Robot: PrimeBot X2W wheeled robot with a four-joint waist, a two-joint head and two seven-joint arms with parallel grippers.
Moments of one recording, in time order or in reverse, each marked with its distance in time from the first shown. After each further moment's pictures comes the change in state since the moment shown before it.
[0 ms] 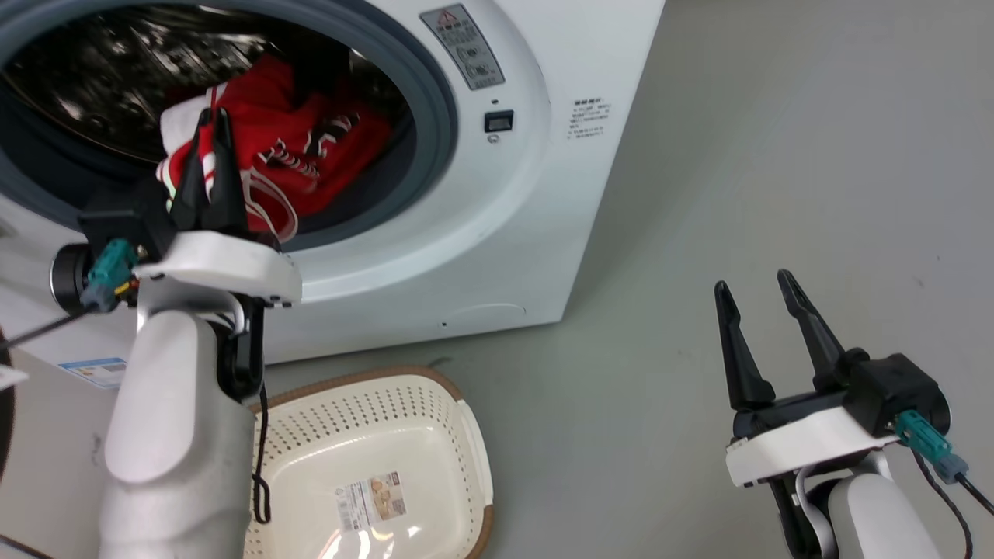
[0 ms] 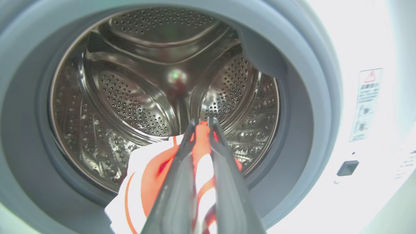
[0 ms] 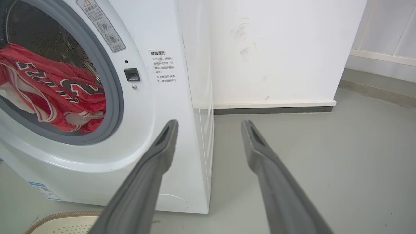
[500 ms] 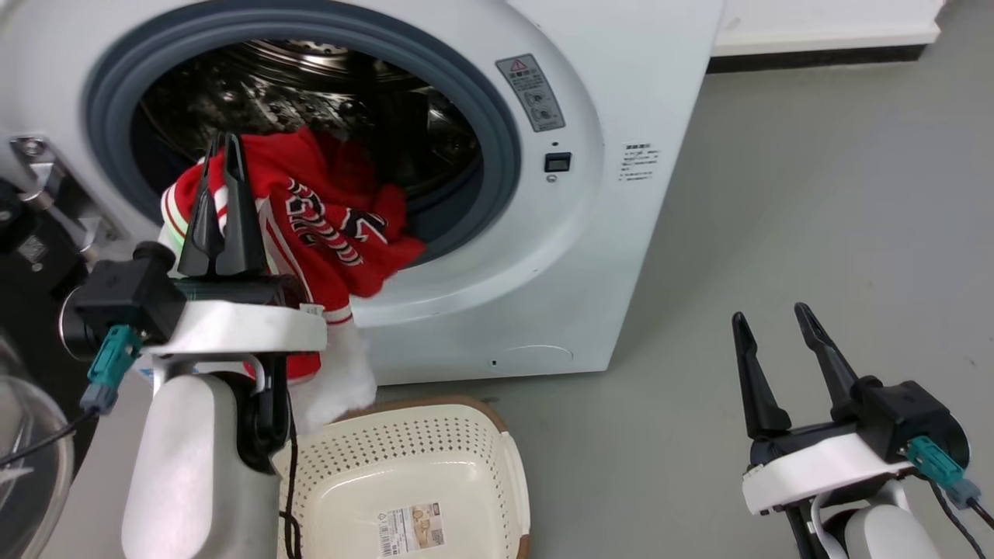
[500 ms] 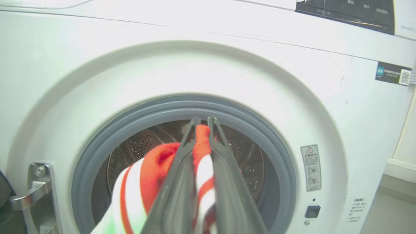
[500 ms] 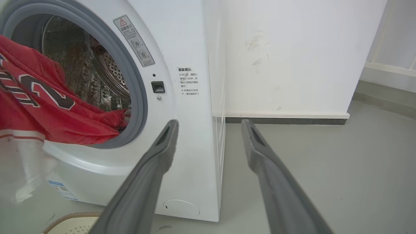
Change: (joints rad) left arm 0.205 -0.070 -0.007 -0.339 -0.007 0.014 -0.001; right arm 0.076 0.000 -0.038 -0.034 -0.022 0.000 0.035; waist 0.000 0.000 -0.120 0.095
